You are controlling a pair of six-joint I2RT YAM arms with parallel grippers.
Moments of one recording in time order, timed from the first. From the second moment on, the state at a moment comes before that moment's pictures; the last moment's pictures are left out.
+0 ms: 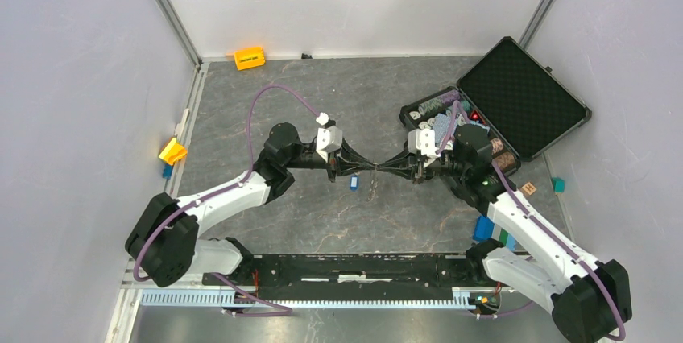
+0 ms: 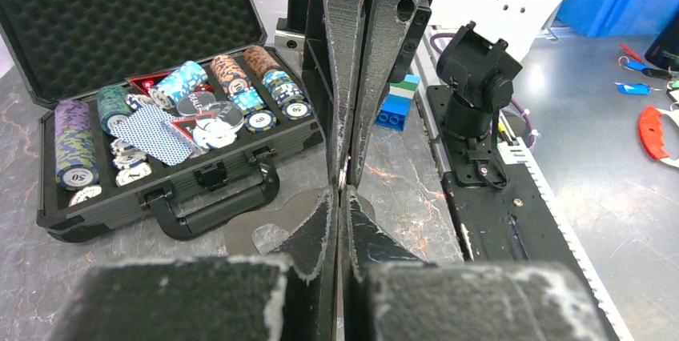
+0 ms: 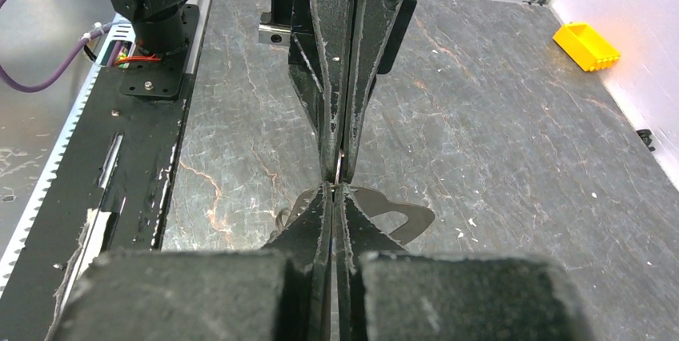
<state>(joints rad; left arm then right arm) -0.68 1.30 0.68 0.71 0.95 -0.04 0.46 0.94 0.63 0.16 -1.00 -0.31</state>
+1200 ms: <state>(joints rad) -0.71 1.33 0.90 -0.02 0.89 0.55 0.59 1.03 0.77 -0.25 -0.72 -0.61</state>
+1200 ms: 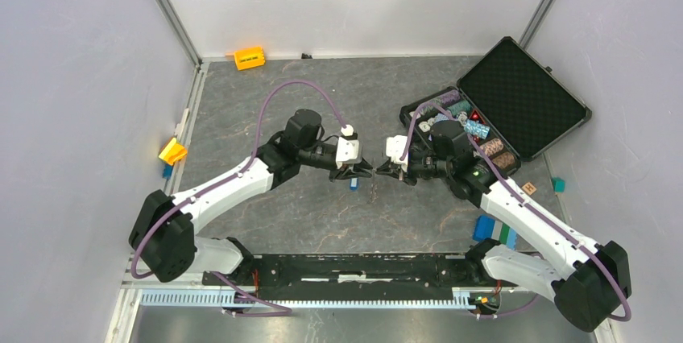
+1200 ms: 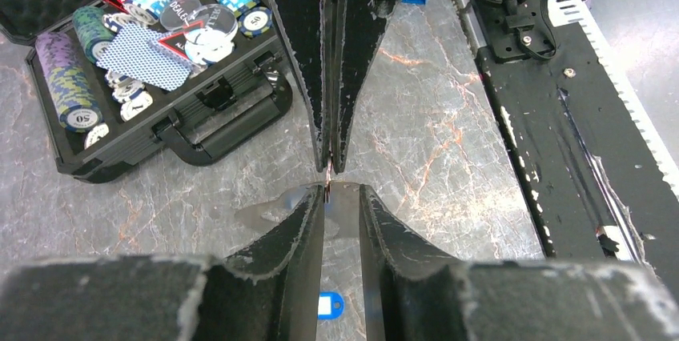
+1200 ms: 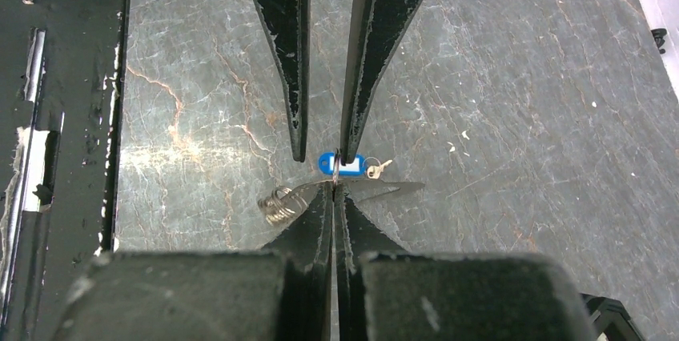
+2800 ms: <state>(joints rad) -0.67 1.23 0.58 0.68 0.87 0.02 0.44 0.91 0.67 -0.12 -0.88 -0.53</state>
